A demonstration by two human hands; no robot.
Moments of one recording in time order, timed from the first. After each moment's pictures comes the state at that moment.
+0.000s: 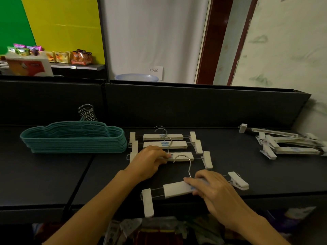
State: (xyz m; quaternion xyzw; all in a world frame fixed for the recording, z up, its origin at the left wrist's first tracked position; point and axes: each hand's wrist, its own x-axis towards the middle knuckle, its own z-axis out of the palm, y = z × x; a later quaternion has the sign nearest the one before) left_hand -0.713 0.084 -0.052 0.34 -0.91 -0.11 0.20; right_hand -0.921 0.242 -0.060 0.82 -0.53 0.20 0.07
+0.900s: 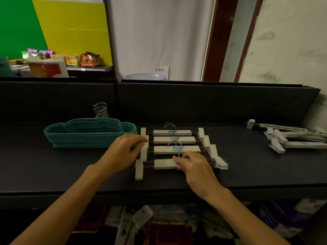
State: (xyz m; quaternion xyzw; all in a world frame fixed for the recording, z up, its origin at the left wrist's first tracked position) left_hand -0.615 0.096 -0.026 0.39 -0.87 -0.08 0.31; right_hand -0.858 0.189 -0.069 0.77 -0.58 0.25 0.07
